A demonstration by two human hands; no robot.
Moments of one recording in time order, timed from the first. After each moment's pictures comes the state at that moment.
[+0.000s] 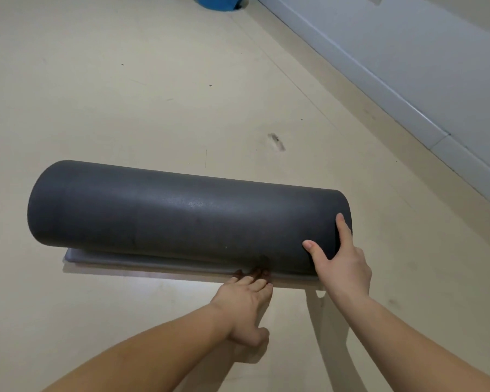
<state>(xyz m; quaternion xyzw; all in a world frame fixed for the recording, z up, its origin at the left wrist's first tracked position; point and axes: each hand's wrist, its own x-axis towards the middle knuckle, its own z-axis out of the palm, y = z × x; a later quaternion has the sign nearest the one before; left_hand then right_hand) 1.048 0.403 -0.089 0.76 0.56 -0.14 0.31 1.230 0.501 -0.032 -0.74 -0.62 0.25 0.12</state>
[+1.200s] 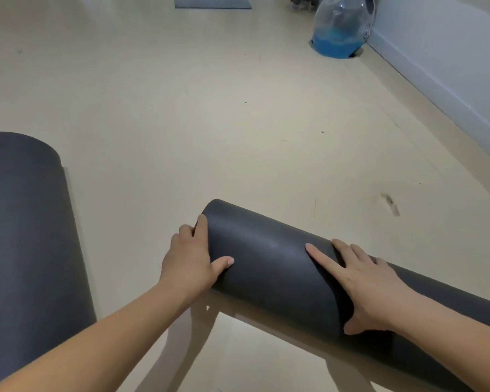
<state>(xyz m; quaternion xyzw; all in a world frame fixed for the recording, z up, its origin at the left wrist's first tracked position) 0.745 0.343 -0.009 0.36 0.90 0.14 0.19 1.007 0.528 0.042 -0.26 -0.92 0.01 -0.29</state>
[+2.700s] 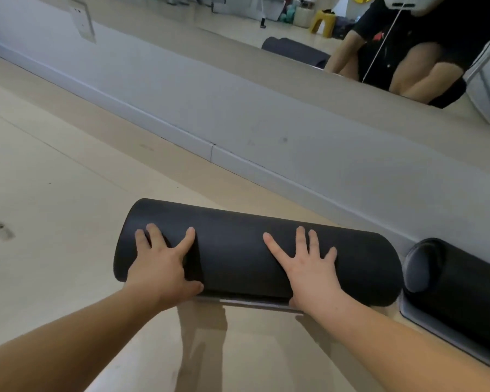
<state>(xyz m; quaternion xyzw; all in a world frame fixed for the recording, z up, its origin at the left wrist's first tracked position) 1.390 0.680 -0.007 0.73 0.66 -0.04 0.18 1.658 0.629 0.002 -0.71 -0.68 -0.03 -0.20</state>
